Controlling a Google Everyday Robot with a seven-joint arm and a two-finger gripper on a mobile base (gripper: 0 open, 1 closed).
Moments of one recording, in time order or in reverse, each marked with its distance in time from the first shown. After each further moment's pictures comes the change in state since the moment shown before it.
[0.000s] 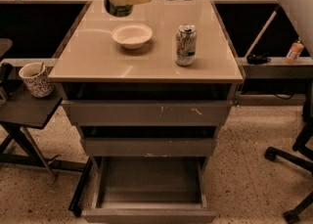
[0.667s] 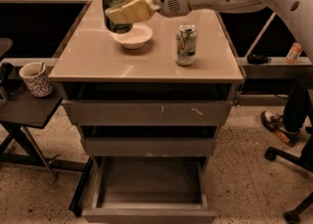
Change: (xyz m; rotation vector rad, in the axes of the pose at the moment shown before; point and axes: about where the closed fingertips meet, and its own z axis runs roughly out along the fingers) arm 0.018 0.030 0.002 -0.005 0.029 0.003
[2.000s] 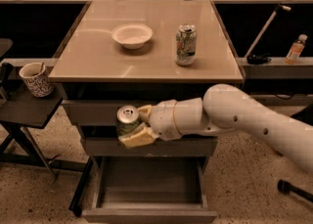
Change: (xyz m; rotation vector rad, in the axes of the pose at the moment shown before) arm 0.240 0.178 0.040 -0.107 0.160 0.186
